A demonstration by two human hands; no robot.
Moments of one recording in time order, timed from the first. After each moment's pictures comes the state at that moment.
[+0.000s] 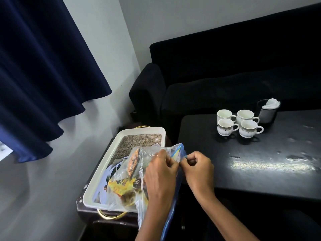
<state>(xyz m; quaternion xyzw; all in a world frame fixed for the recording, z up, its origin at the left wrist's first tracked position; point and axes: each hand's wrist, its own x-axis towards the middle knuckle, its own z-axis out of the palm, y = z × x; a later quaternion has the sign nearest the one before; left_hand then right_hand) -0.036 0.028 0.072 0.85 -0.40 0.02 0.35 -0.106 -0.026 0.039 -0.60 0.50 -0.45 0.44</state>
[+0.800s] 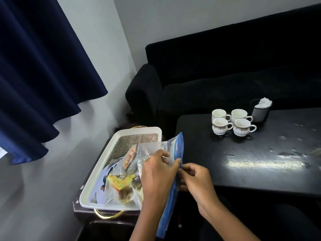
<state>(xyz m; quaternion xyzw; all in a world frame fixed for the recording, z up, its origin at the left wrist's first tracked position) -0.041 0.033 0.081 0.85 -0.37 -0.08 0.37 -0.129 0.000 0.046 -0.45 0.42 -0.36 0.70</state>
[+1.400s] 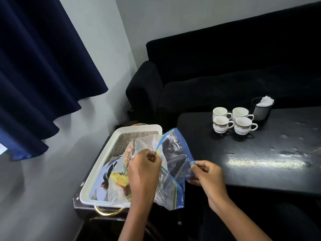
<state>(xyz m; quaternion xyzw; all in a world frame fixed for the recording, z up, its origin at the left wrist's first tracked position) -0.019 0.042 0.082 0.85 -0.31 -0.03 0.42 -0.145 -0.023 0.025 -0.42 0.47 -0.40 0.66</state>
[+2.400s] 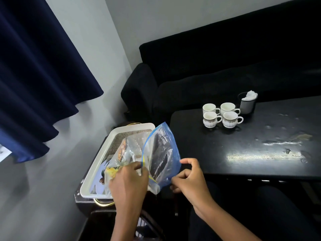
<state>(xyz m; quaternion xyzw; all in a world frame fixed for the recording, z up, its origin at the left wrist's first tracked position) -0.047 0.095 0.091 0.91 -0.31 0.01 0.28 -0.169 0.027 0.044 -0.52 0.44 -0.33 0.65</state>
